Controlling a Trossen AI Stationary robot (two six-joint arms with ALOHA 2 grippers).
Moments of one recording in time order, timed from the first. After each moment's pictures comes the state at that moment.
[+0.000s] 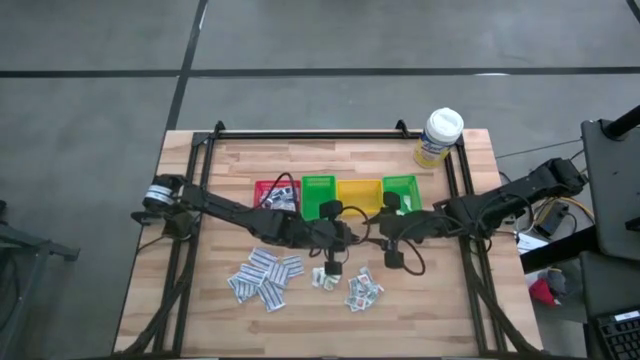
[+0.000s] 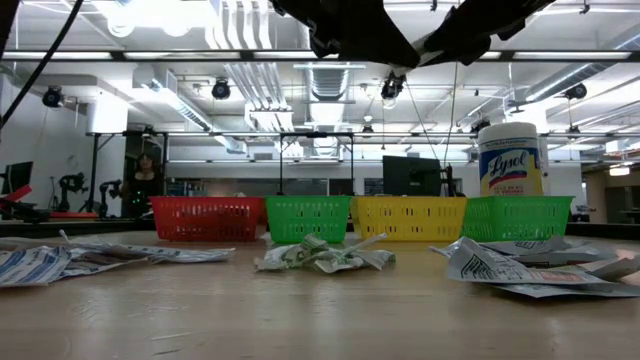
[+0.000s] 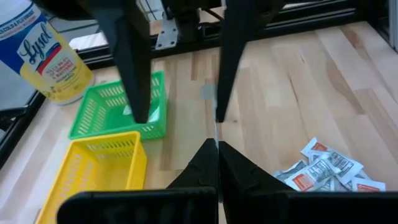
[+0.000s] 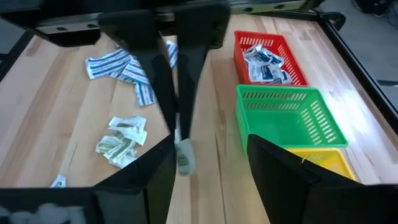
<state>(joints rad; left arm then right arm) -0.22 1.78 1.37 -0.08 -0.30 0.05 0.31 1.19 0.83 -0.24 0.34 0.13</state>
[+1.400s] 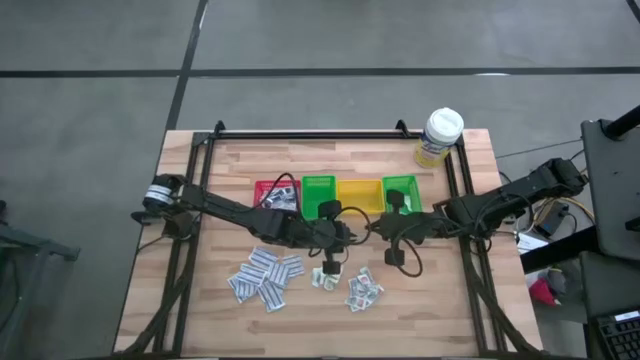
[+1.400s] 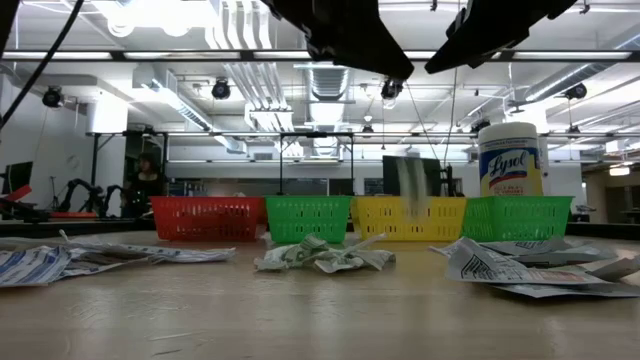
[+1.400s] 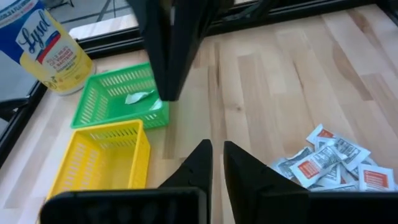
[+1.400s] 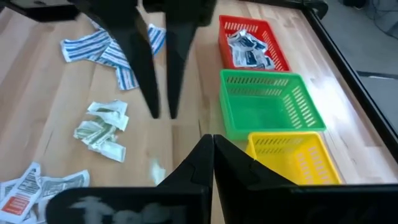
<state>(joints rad) -0.21 1.78 1.37 -0.12 -0.31 0.05 0.31 1.19 0.82 -0.30 0.40 0.14</state>
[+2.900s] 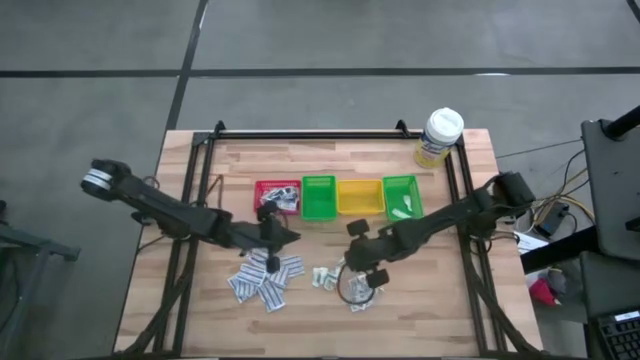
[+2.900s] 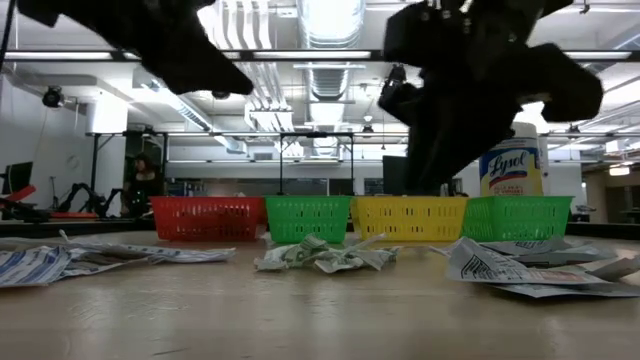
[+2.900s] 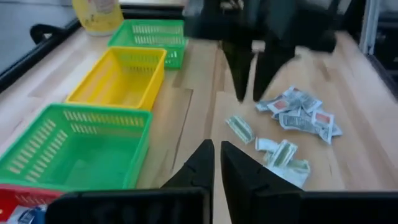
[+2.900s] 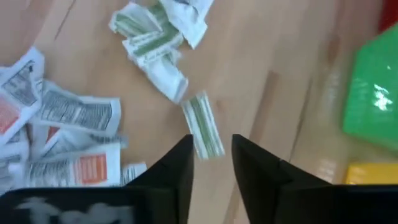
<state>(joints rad) -0.34 1.21 0.64 0.11 -0.43 -0.24 0.31 1.73 1.09 -0.46 0.17 -0.09</state>
